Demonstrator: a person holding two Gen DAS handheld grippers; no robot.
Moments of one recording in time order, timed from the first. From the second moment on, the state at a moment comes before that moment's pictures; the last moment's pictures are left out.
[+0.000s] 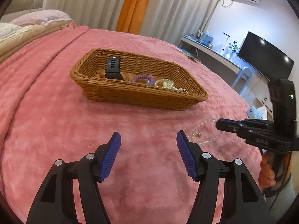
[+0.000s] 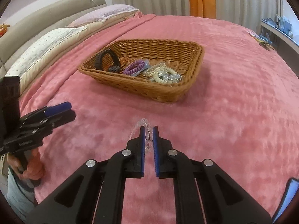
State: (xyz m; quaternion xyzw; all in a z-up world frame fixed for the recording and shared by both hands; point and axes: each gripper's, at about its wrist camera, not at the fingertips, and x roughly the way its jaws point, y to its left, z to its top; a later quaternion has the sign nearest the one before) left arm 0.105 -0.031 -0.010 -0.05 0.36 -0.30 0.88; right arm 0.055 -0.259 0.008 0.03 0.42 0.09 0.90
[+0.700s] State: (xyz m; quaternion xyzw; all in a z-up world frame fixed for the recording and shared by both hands) left arm 0.093 -0.160 -0.027 0.09 0.41 -0.33 0.84; right arm 0.023 -0.344 -0.023 0.10 0.43 0.02 0.90
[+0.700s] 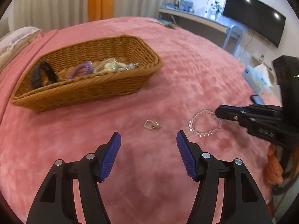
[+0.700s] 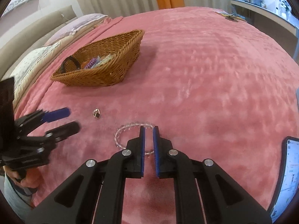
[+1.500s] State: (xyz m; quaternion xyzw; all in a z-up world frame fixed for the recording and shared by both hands) left arm 0.103 -0.184 -0.041 0.10 0.41 -0.32 0.85; right arm 0.005 -0.356 -0.017 0.17 0.38 0.05 0.91
